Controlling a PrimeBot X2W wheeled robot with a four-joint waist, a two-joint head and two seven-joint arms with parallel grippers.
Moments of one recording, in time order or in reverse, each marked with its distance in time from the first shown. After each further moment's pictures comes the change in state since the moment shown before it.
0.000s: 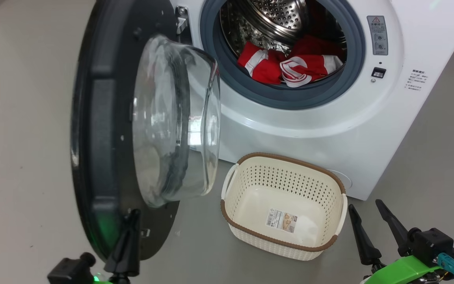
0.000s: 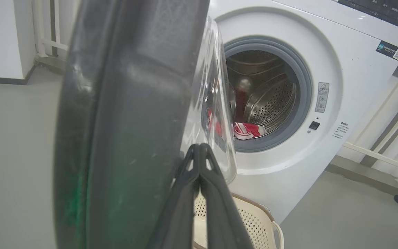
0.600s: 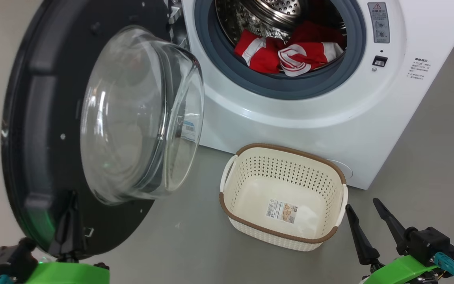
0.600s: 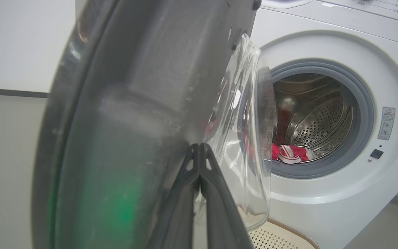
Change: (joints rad) left arm -0.086 -0.008 0.258 0.071 0.025 -0.038 0.000; right arm -0.005 -0.008 0.015 -0.003 -0.025 0.000 0.000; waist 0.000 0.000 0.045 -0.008
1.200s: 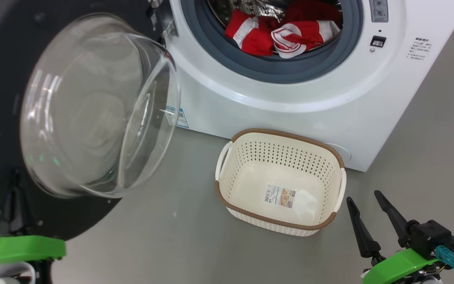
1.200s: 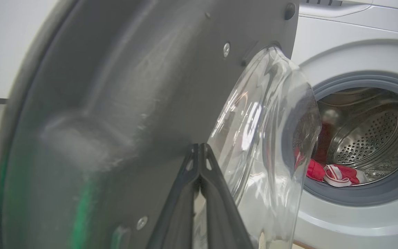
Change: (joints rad) left arm -0.152 0.012 0.198 0.119 0.044 -0.033 0.000; right arm -0.026 -0.012 0.001 -0.002 -0.010 0.000 0.000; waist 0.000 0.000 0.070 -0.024
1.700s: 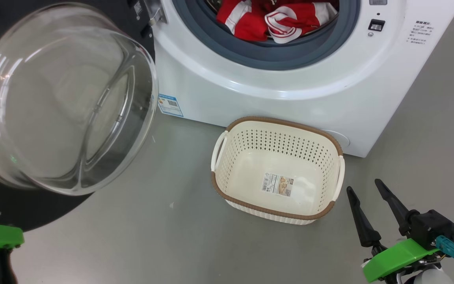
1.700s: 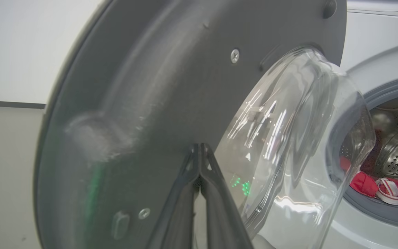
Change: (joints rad) left arm -0.097 0.059 0.137 0.108 0.023 0.000 -0.001; right arm -0.041 -0.013 0.006 0.000 -0.010 0.000 0.000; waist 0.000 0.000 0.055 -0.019
